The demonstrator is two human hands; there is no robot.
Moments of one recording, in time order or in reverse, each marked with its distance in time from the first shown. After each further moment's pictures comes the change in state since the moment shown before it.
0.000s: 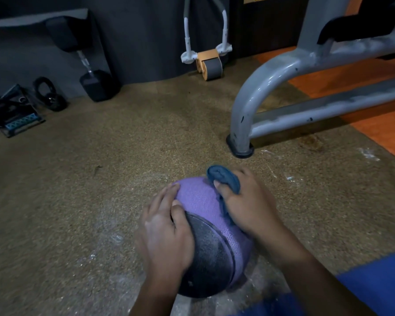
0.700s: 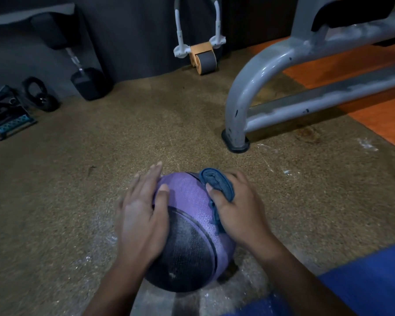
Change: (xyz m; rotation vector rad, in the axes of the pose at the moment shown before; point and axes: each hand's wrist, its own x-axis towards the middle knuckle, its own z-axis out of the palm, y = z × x) left_hand 0.033 -0.004 -0.018 0.037 -0.187 0.080; right_hand -0.009 0.017 0.021 0.223 0.088 -0.066
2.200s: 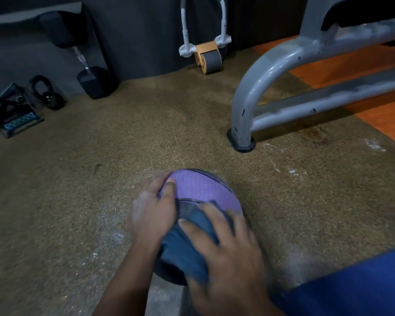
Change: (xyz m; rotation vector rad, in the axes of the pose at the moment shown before) left_hand 0.015 -0.006 0.006 -0.109 -0.020 -0.330; right_hand -0.088 -0.040 0.006 -0.295 0.032 -0.435
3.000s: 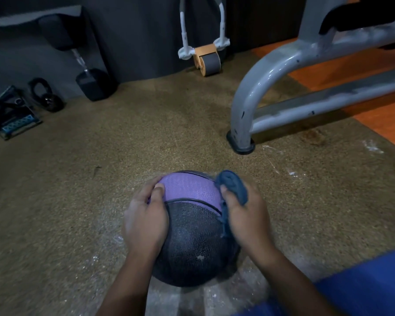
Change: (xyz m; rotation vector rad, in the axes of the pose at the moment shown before) left_hand -0.004 -0.009 -0.005 -0.206 0.090 -0.089; right_hand 0.054 0.060 0.025 0.470 0.106 0.626
